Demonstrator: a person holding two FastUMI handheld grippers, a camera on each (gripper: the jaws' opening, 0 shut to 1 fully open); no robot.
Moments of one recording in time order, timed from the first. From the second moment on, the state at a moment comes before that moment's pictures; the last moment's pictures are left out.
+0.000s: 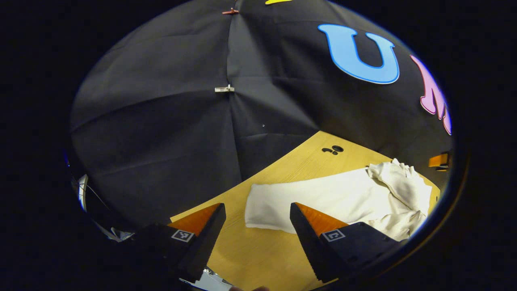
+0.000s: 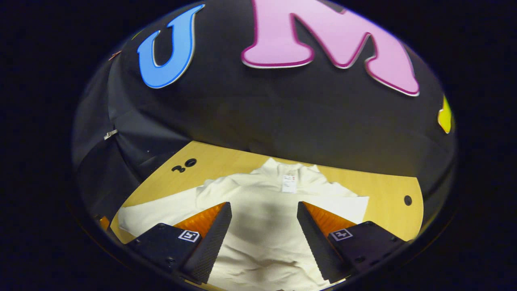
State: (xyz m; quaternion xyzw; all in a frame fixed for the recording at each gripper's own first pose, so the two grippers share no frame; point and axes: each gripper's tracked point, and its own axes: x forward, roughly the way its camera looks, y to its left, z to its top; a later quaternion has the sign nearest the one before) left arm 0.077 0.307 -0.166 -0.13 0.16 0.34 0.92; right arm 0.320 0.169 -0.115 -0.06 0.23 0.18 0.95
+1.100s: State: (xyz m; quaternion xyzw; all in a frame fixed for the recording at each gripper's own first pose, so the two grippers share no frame) left arm 0.153 0.338 -0.257 -0.15 0.26 0.31 0.90; right arm 0.140 -0.212 -0.037 0.03 0.17 -0.11 0.98
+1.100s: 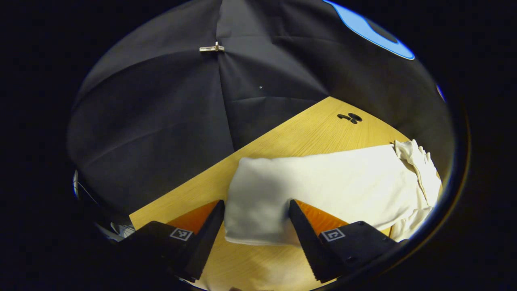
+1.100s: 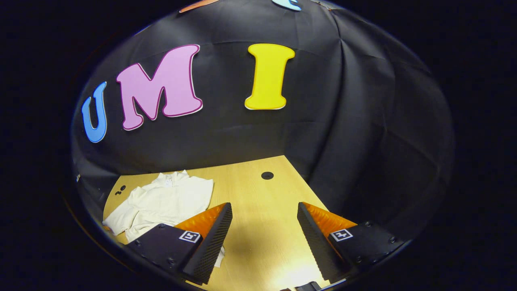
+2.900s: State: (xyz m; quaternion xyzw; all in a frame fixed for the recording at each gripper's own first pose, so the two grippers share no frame) left arm 0.290 0.301 -0.084 -0.12 0.22 0.21 0.94; right arm 0.120 -0.227 -0.106 0.08 0.21 -0.11 0.97
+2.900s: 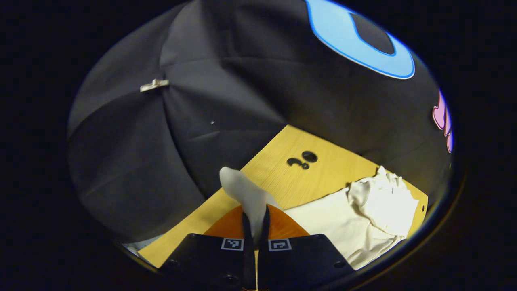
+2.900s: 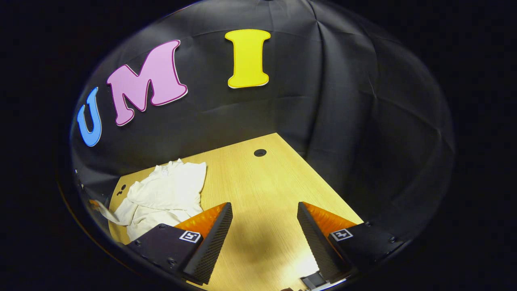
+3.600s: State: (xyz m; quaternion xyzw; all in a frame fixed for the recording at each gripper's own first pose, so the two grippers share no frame) left arm 0.429 0.086 0.014 -0.03 0.17 0.03 0.98; right arm 0.119 -0.234 -0.121 0.09 0.21 -0.13 0.96
